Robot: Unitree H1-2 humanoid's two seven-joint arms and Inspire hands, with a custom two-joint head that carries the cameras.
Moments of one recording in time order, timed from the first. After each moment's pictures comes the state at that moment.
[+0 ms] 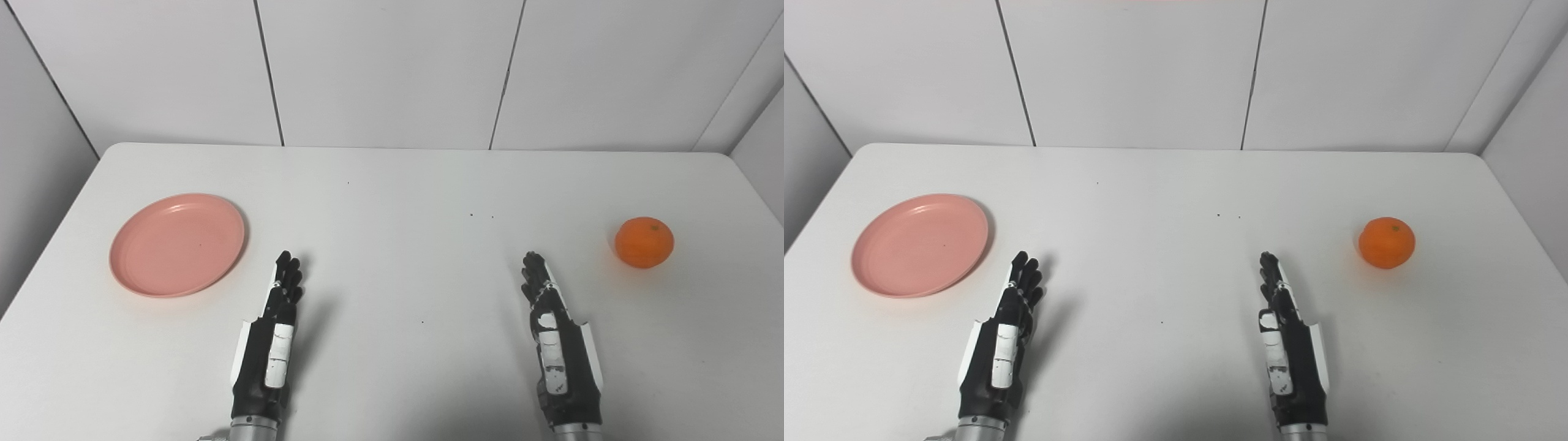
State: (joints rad) left arm 0.24 -0.11 -0.03 -0.22 0.08 -0.18 -0.07; right arm 0.20 0.10 0.08 -0.17 -0.06 -0.23 0.03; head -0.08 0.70
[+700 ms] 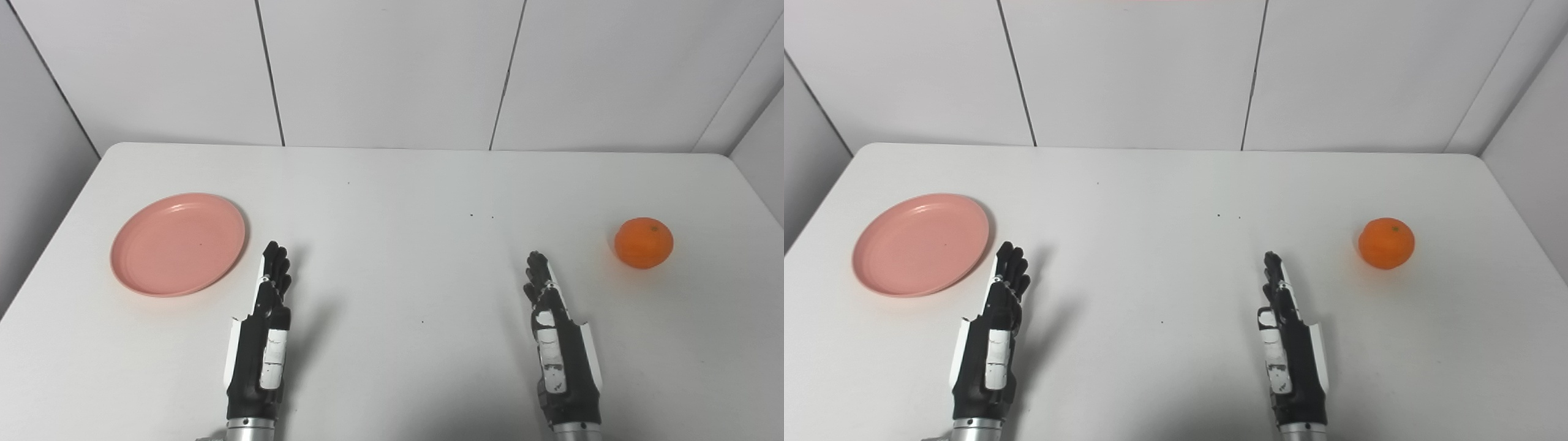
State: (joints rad) left arm 0.24 -0.12 -0.04 -0.20 0.12 -0.26 -0.03; right arm 0.20 0.11 0.08 -0.16 -0.08 -0.22 0.01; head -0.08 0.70
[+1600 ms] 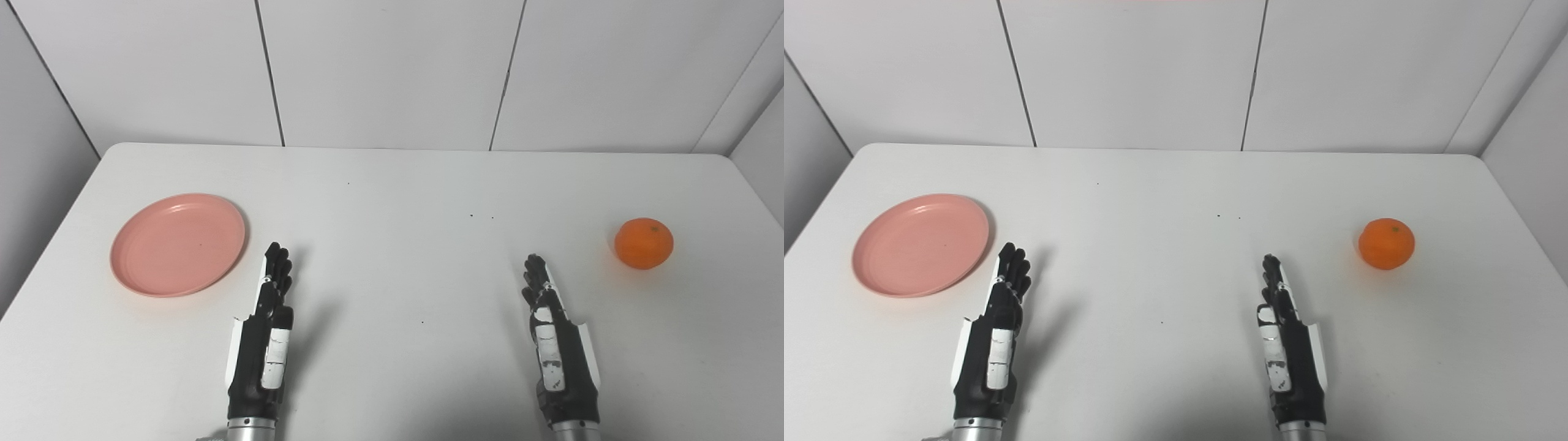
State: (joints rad) left arm 0.24 -0.12 -0.04 -0.21 0.13 -0.25 -0.03; right arm 0.20 0.11 0.08 -0.18 -0.07 -0.16 0.01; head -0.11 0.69
